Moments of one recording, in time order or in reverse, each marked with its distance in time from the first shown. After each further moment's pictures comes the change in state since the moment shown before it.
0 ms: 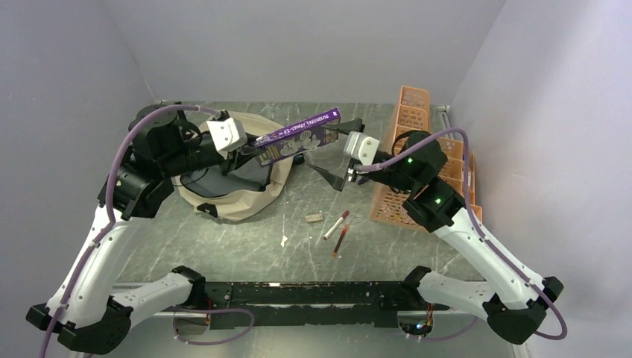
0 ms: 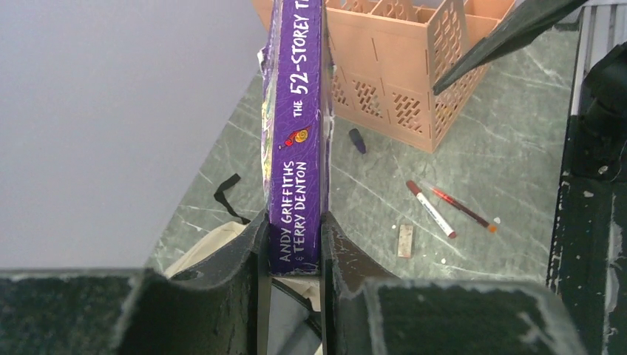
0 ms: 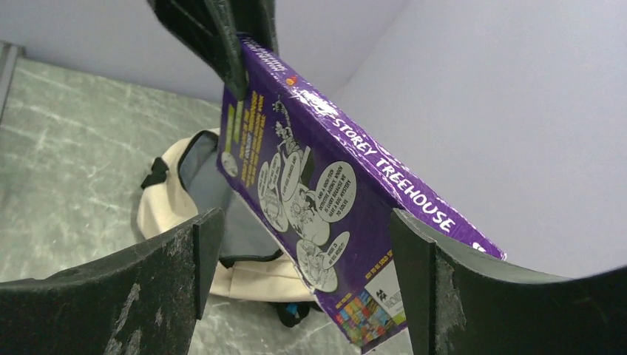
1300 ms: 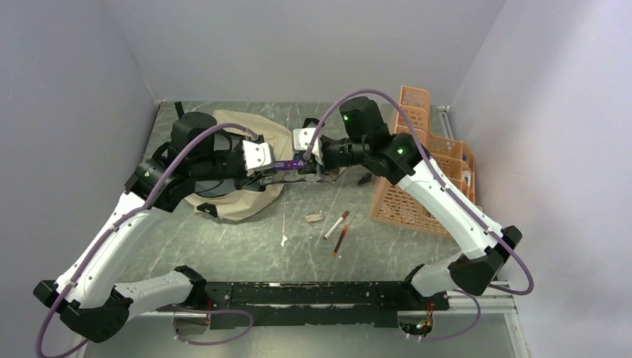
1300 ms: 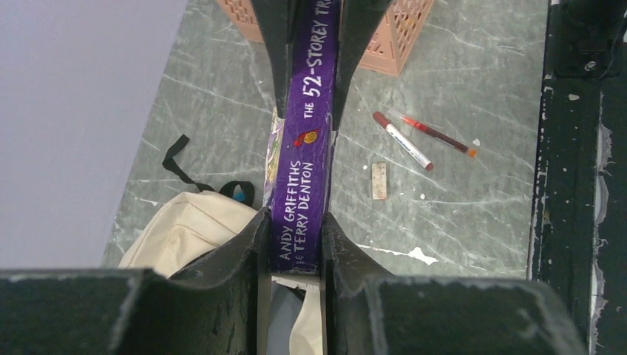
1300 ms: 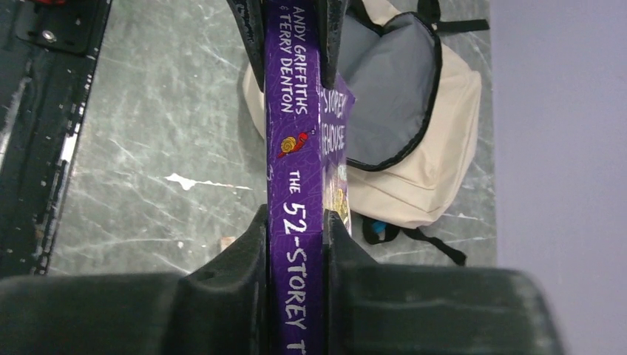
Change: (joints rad) left arm -0.121 0.066 -0.049 -0.148 -0.073 0.194; right arm 0.007 0.414 0.467 -0.756 -0.124 -0.291
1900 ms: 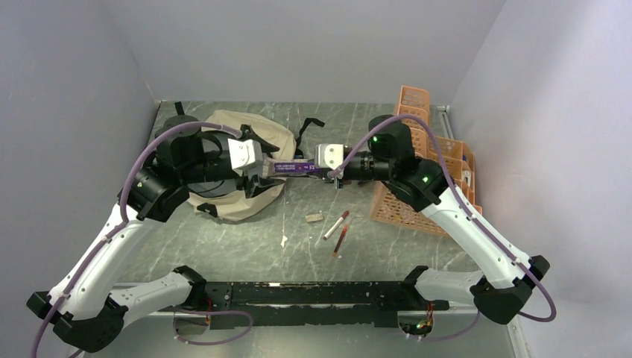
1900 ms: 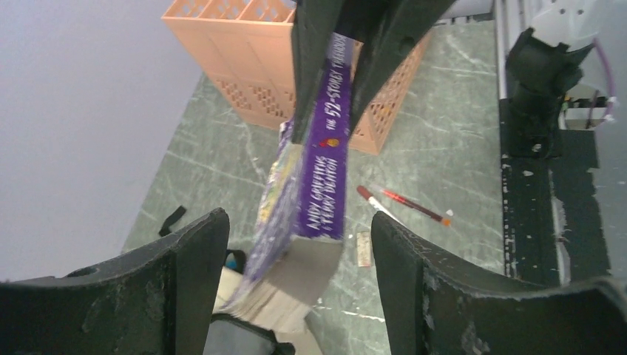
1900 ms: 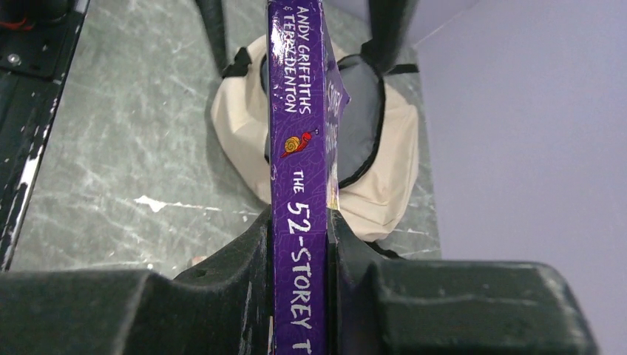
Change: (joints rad) left arm -0.005 -0.076 -0.055 0.199 0.113 -0.139; right arm 0.002 -0.228 -0.238 0.203 -0.004 -0.010
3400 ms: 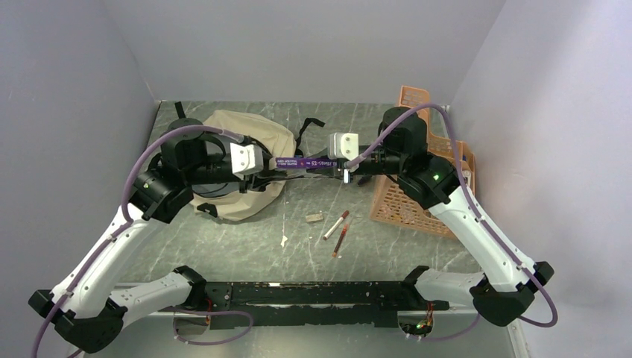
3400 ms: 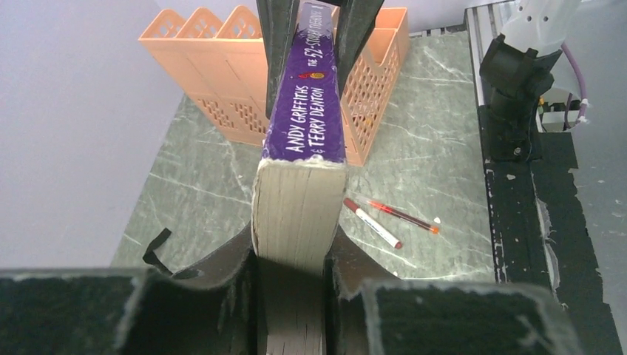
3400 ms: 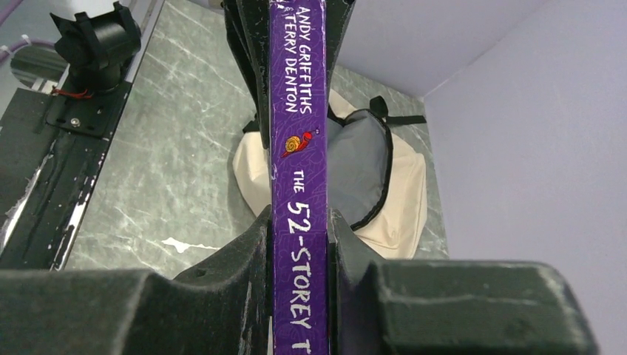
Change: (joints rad) left arm 0.000 -0.005 -0.064 0.076 0.094 -0.015; right arm -0.044 -0.026 0.048 0.067 -0.172 0.119
